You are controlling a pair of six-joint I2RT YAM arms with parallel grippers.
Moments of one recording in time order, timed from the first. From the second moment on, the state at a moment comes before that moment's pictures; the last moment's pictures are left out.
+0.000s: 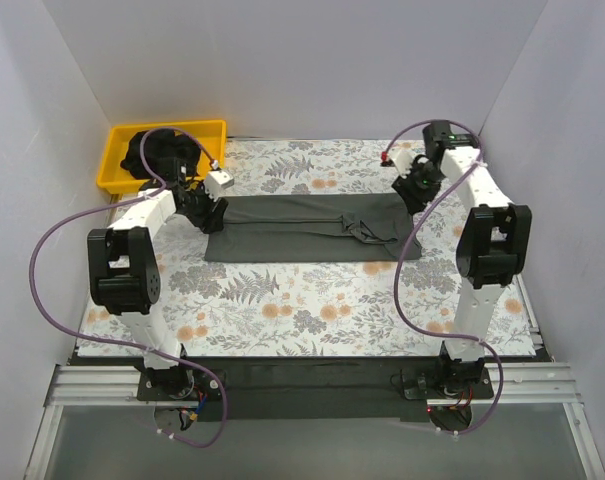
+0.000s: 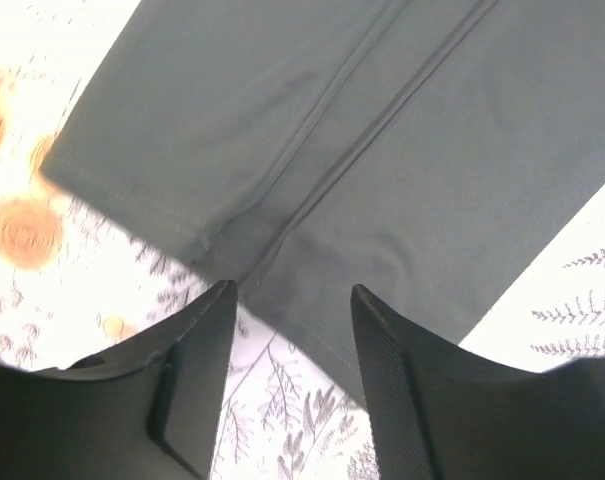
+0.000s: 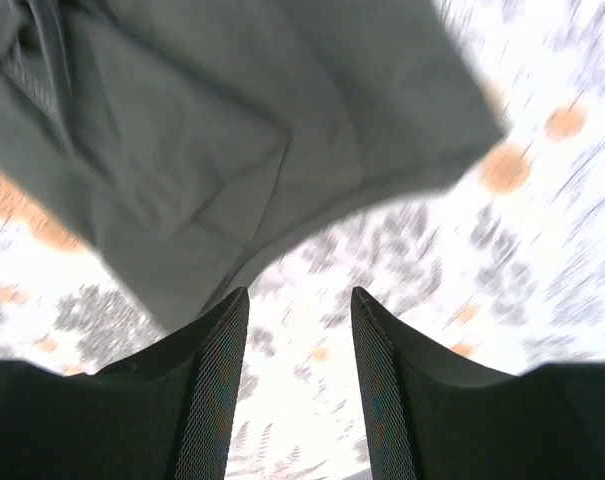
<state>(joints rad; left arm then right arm) 0.01 1.82 1.30 -0.56 0.53 0.79 0.14 2.04 1.85 -1.08 -0.23 -0.88</state>
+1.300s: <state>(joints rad) -0.20 1.74 1.27 -0.46 0.76 0.50 0.02 1.97 1.51 -1.05 -0.41 -0.57</state>
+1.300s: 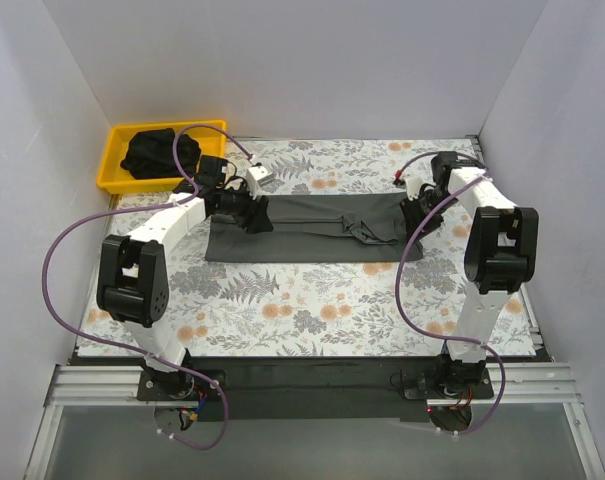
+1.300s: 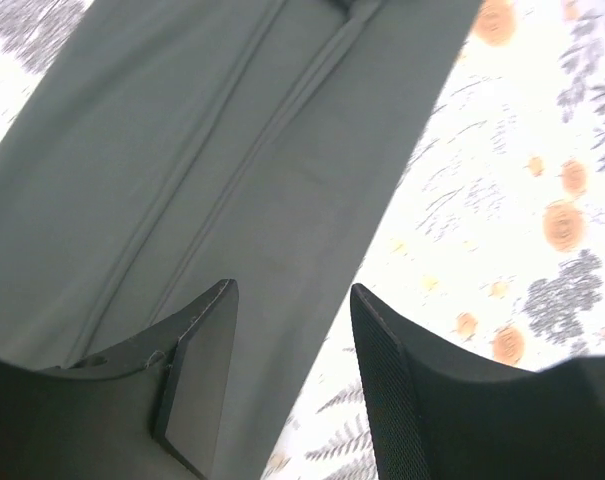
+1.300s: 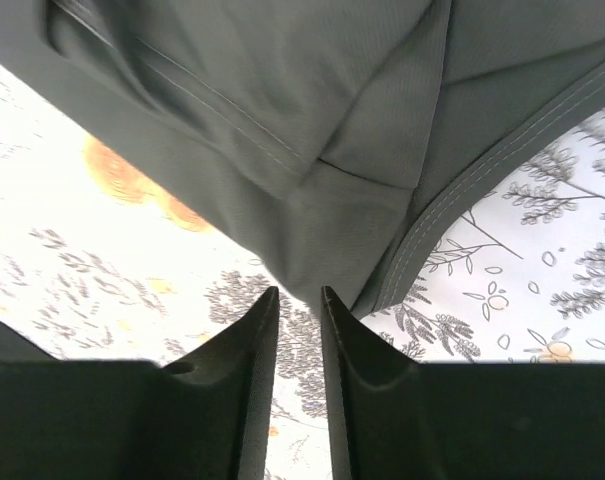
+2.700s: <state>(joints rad) -0.24 1.69 1.12 -0.34 0.70 0.43 0.09 2.20 1.94 -1.01 -0.60 -0.32</state>
